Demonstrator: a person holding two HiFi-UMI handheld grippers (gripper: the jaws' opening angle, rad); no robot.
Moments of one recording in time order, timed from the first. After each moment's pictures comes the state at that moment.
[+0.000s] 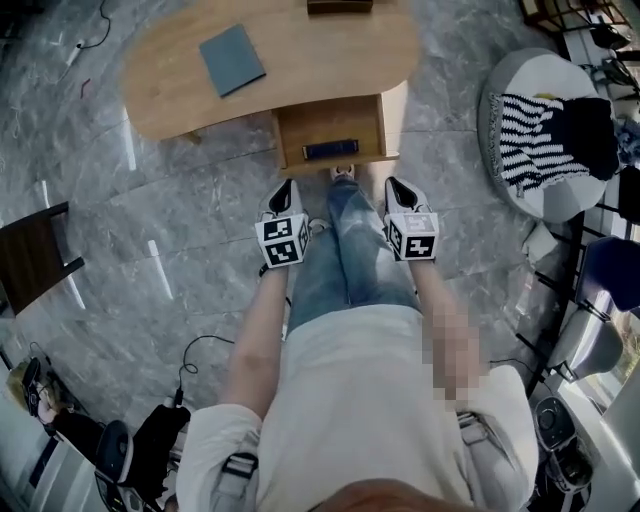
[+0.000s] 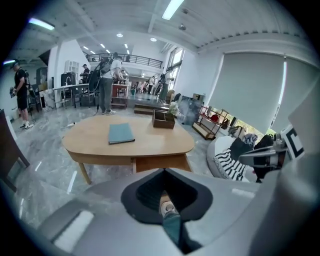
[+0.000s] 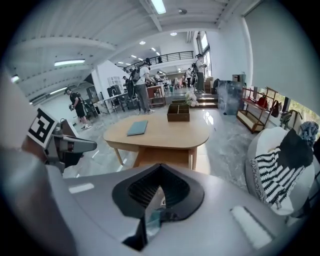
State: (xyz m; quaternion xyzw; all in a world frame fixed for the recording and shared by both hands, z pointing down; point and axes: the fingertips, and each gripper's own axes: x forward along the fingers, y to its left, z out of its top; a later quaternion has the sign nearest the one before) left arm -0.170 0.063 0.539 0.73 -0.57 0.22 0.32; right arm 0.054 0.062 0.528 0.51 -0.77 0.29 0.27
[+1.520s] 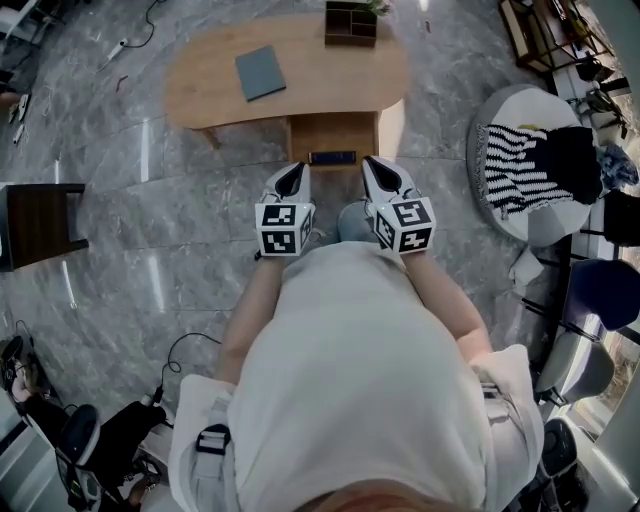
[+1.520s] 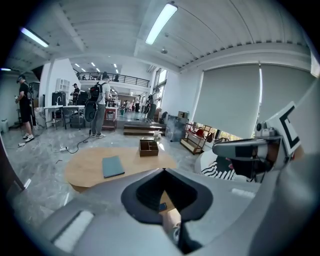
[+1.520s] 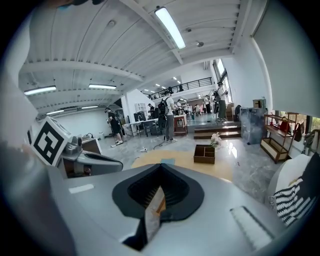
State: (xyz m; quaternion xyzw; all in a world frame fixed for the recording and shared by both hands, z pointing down) left arm -0.133 0.100 0.331 0.79 -0.55 0.17 0.23; right arm -0.014 0.084 0.298 0.43 -0.87 0.18 0.14
